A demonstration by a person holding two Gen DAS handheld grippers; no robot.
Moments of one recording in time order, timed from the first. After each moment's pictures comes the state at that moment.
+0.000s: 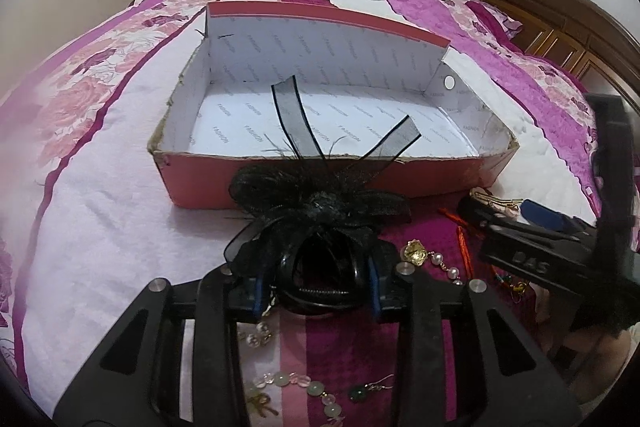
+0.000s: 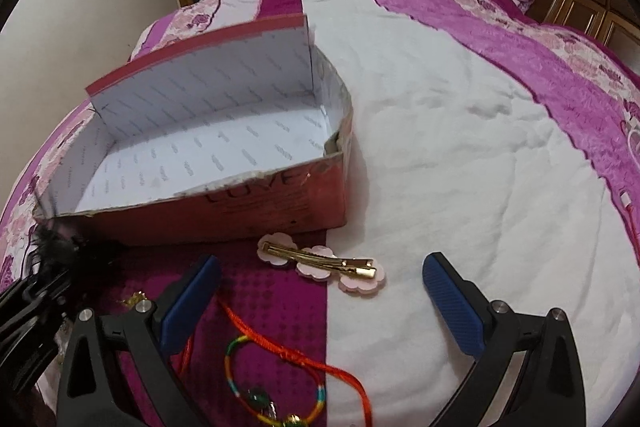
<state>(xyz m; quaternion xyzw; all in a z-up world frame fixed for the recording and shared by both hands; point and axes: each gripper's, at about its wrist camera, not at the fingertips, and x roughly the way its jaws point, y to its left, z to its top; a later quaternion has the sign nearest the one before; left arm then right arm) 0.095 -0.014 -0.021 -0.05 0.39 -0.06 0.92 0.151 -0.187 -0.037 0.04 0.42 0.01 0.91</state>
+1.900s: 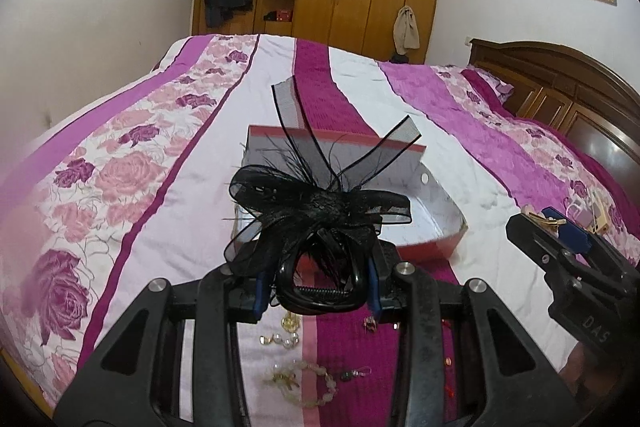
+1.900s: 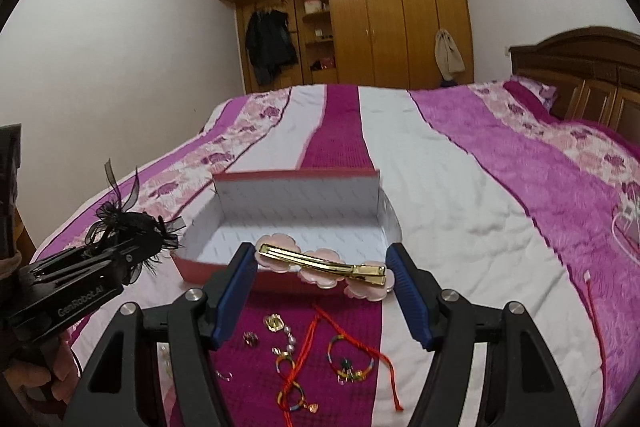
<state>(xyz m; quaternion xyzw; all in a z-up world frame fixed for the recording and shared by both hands) 0.046 0.011 0.060 -0.07 0.26 -0.04 0.96 0.047 -0.164 0.084 0.02 0.23 0.11 0.97</state>
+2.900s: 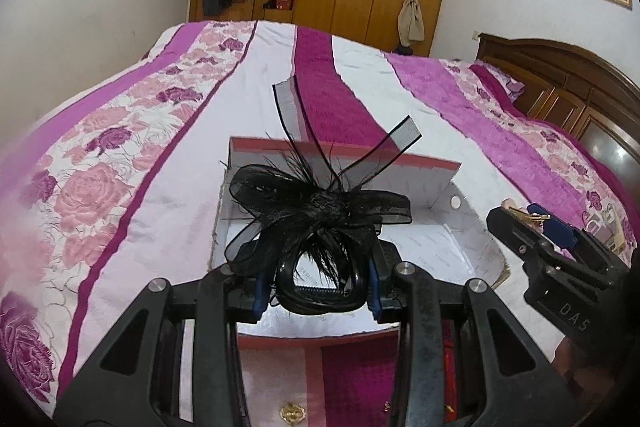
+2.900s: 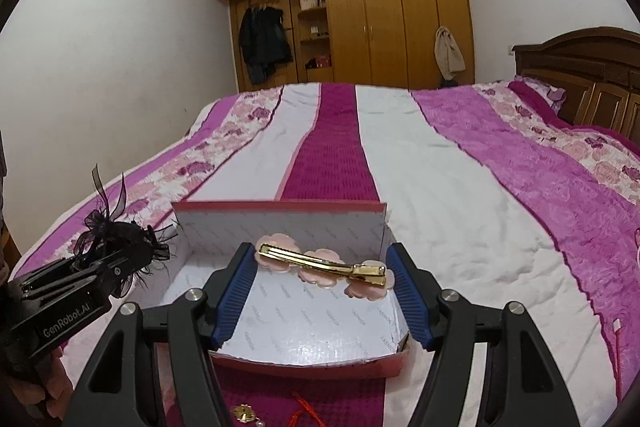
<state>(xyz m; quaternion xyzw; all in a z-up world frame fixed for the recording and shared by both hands) 0.133 0.011 0.039 -0.07 0.28 -0.04 0.95 0.152 -0.152 0.067 0.02 0.25 0.10 0.96</state>
